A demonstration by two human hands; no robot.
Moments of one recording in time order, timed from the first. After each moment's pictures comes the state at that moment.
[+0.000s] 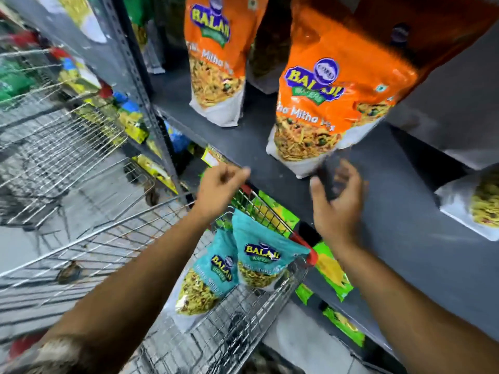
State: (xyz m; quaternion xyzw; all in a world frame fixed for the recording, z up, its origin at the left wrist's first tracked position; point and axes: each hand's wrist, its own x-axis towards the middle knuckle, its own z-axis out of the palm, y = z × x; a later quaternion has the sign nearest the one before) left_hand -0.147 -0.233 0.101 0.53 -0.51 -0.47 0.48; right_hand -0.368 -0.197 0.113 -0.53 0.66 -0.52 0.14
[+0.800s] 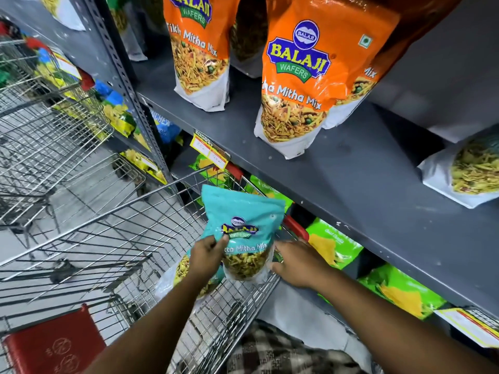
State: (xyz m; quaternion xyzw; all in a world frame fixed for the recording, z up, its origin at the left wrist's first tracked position) left_hand -0.139 -0.105 -0.033 0.69 -0.42 -0.51 0.31; right_hand -0.360 -0.100 0.054 -0.75 0.61 0.10 0.25
